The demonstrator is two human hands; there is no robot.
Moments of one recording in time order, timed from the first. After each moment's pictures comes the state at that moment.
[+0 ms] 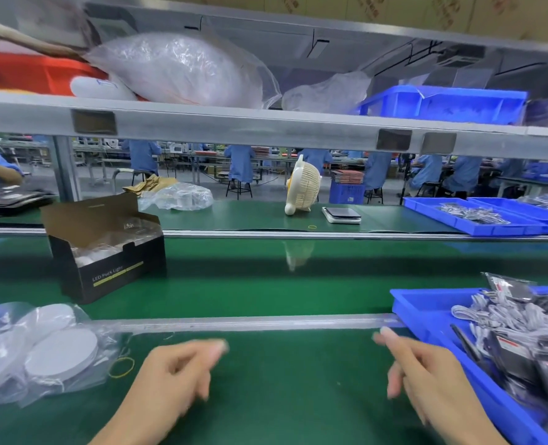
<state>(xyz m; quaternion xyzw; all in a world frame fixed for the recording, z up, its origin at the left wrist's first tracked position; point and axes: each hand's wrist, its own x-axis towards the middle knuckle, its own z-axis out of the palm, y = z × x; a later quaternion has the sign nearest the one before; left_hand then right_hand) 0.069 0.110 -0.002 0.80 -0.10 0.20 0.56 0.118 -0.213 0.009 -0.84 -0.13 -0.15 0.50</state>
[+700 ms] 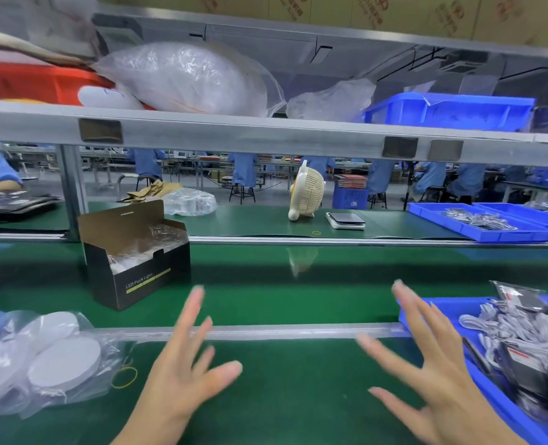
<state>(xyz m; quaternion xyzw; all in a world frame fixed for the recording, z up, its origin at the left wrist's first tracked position) 0.064 0.096 0.005 0.66 -0.12 0.17 0.72 0.133 -0.225 0.014 -0.81 -0.40 -0.41 0.10</state>
